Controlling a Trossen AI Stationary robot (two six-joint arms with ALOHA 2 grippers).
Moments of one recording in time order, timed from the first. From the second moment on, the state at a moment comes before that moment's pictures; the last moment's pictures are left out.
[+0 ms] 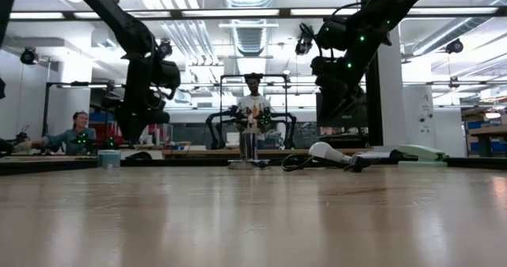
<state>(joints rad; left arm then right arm) 0.98 1.67 1.14 -0.90 -0.34 -0.17 -0.60 1.50 1.02 -0.45 0.10 -0.11</state>
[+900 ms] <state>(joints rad) 0.99 1.69 1.11 -1.01 -0.35 -0.26 -0.60 1.58 1.01 -0.44 0.09 -0.11</state>
